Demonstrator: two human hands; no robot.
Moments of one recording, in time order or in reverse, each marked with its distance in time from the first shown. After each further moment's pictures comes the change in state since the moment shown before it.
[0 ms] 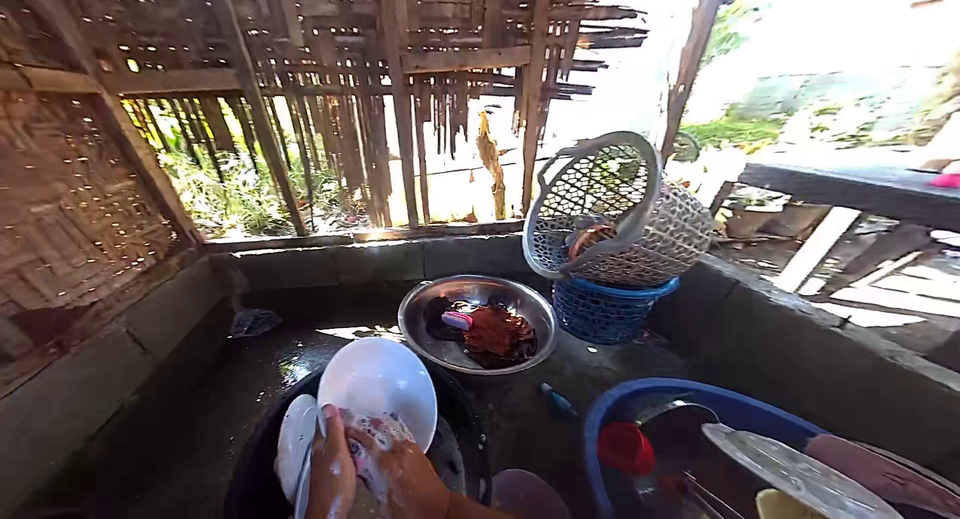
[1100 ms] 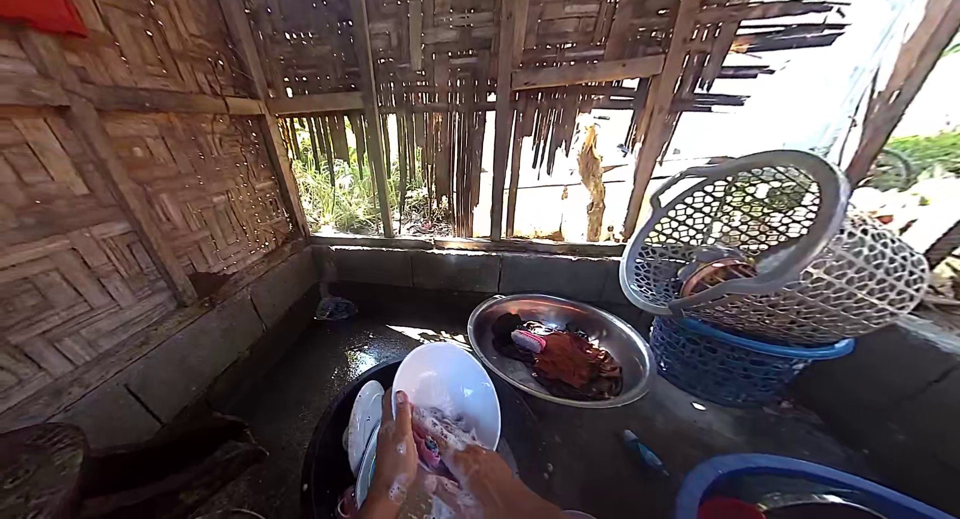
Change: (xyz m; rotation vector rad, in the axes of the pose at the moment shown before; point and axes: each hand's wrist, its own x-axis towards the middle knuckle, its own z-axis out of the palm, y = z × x) left_hand -0.006 0.013 -0.024 -0.070 -0.033 0.010; right_hand 0.007 -0.014 -0.033 0.116 -0.382 0.109
